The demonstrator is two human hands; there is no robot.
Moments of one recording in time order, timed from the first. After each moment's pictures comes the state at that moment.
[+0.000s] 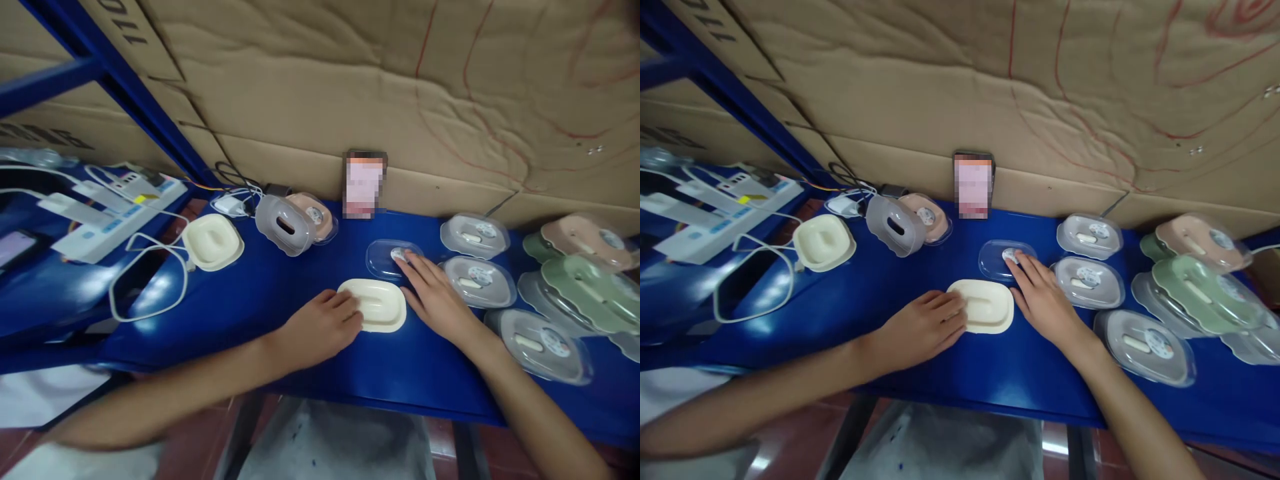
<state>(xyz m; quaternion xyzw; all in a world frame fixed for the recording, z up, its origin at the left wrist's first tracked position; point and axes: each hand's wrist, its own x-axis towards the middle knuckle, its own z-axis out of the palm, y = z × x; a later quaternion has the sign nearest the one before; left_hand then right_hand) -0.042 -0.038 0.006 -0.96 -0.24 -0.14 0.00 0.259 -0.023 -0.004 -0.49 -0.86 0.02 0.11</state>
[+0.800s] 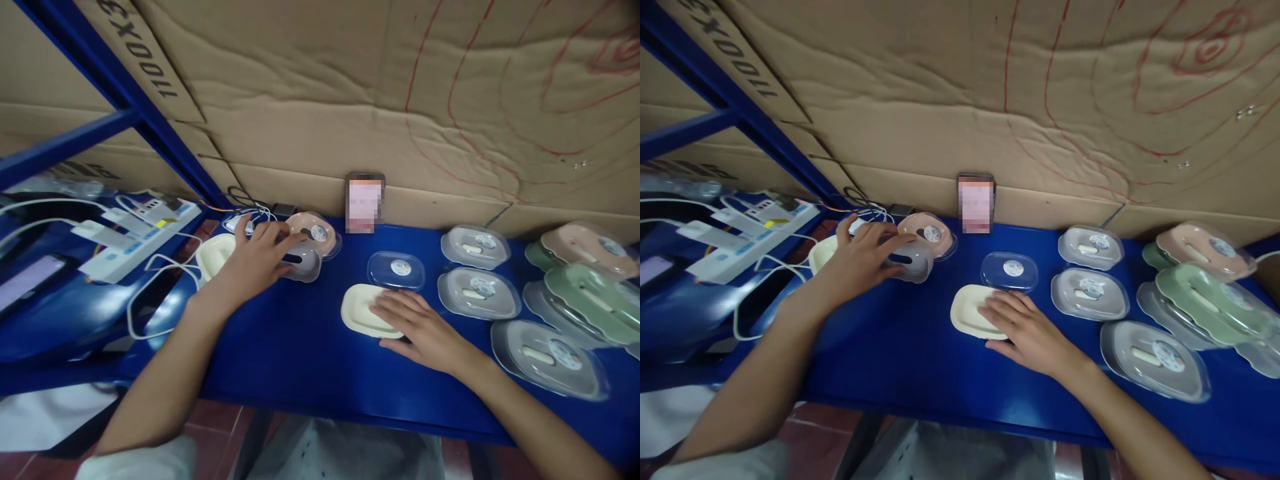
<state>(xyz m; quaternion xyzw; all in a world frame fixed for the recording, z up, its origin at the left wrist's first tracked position) -0.151 0.063 0.044 -0.87 -0.46 -0.12 0.11 0.235 -0.042 -0.004 -0.34 -0.92 0.09 0.14</state>
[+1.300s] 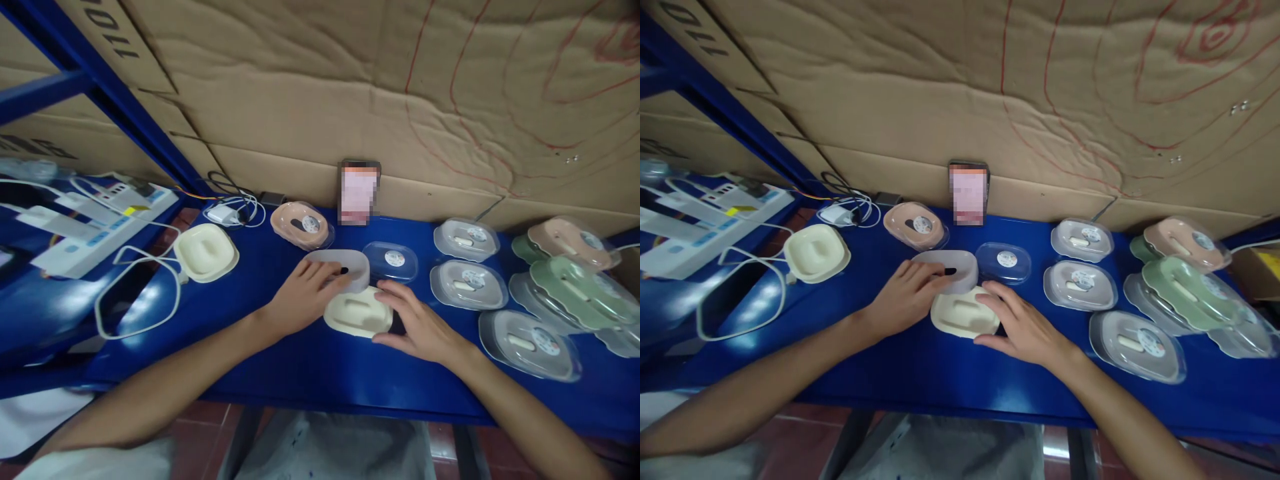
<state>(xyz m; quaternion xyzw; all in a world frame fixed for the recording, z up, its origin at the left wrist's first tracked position) -0.067 0.014 0.004 -0.92 -0.30 -0.22 0.13 0.234 -0.043 -0.002 -0.36 -0.90 0.13 0.22</state>
